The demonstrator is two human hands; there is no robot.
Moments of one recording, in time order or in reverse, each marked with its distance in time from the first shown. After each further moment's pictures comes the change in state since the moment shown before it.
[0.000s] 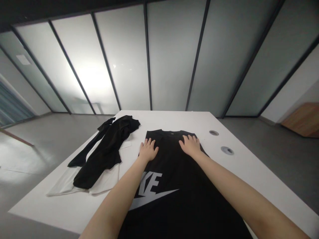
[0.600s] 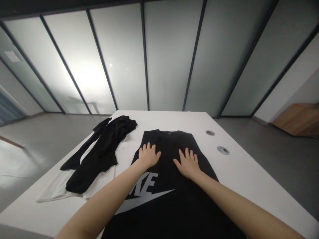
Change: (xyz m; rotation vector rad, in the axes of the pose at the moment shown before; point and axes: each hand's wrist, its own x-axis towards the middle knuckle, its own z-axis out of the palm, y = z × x) left_hand -0.027 0.032 -0.027 0.049 -0.012 -0.008; right_hand -0.090 -0.013 0.019 -0.007 -0.187 -0.012
